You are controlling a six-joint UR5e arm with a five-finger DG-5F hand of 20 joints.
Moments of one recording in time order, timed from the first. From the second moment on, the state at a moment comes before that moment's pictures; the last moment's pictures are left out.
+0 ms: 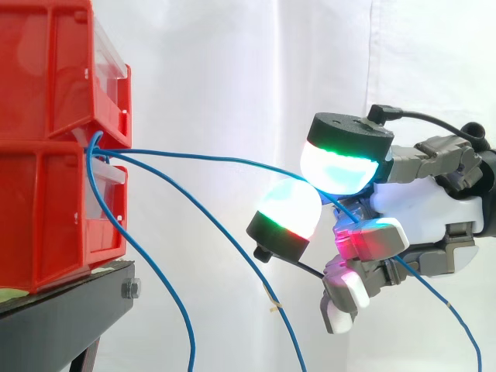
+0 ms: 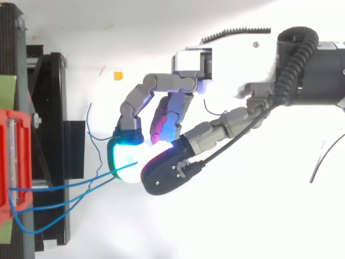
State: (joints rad) arm 0.05 -2.24 -1.22 -2.91 -1.56 -0.13
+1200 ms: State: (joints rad) arm 0.05 -2.24 -1.22 -2.91 -1.56 -0.13
